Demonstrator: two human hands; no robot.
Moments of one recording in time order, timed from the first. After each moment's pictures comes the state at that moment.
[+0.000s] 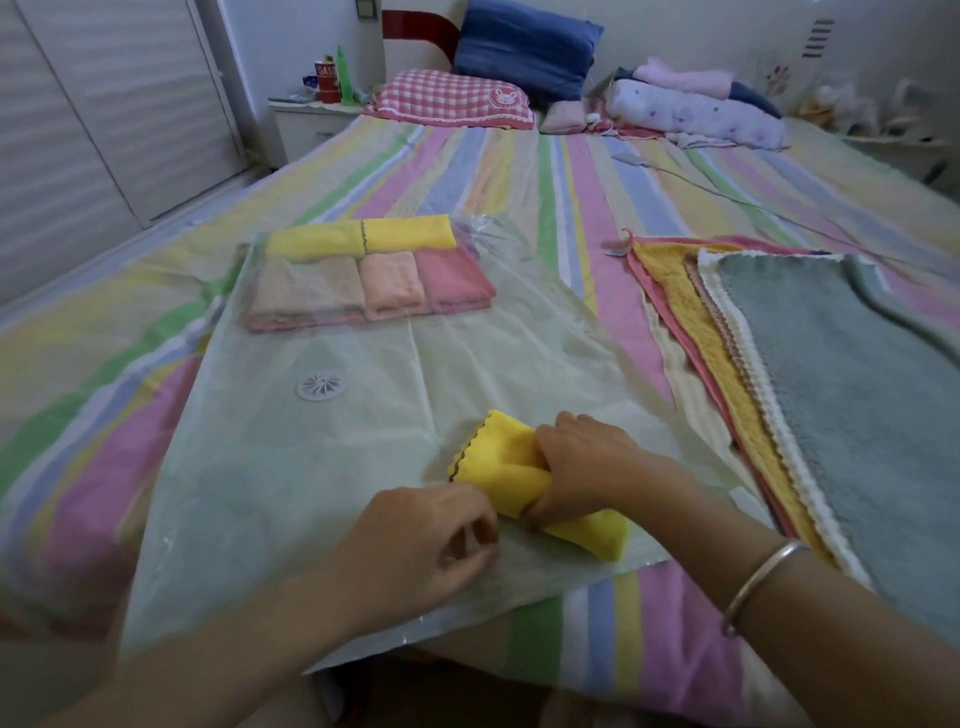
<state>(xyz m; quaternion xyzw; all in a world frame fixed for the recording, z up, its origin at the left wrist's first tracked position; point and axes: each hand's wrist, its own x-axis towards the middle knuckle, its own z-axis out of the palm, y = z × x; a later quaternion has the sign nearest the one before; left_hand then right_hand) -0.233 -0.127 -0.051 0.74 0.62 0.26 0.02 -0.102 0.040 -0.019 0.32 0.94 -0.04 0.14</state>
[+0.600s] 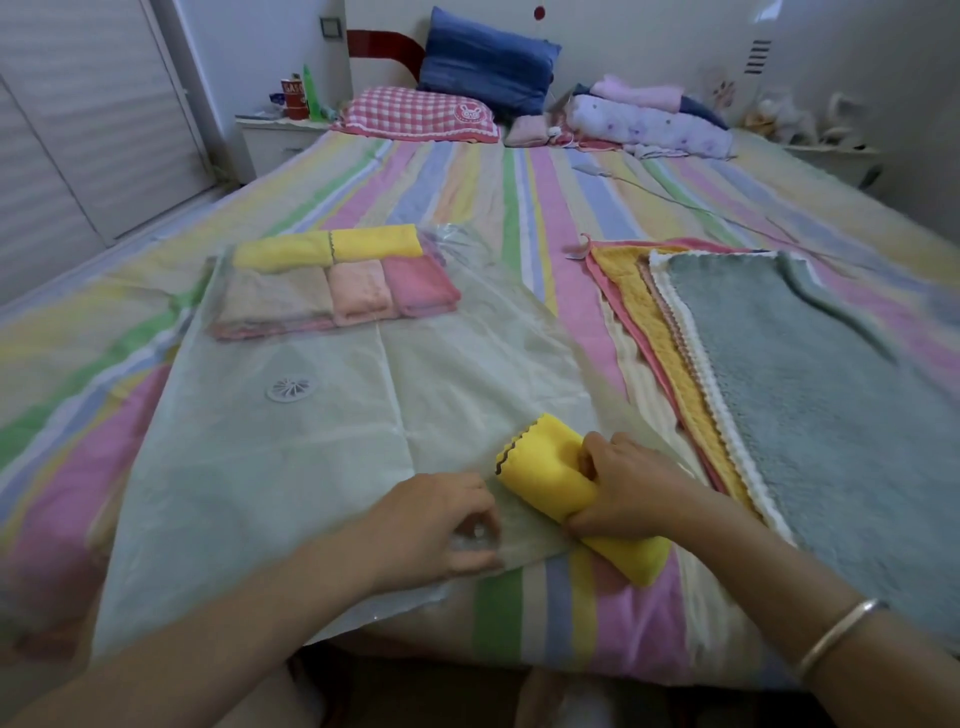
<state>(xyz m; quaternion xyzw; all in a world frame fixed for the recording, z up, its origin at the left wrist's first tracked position) -0.213 -0.096 -0.056 0.76 0.62 0.15 0.14 -0.017 0.040 -0.027 0.43 0.89 -0.11 0.09</state>
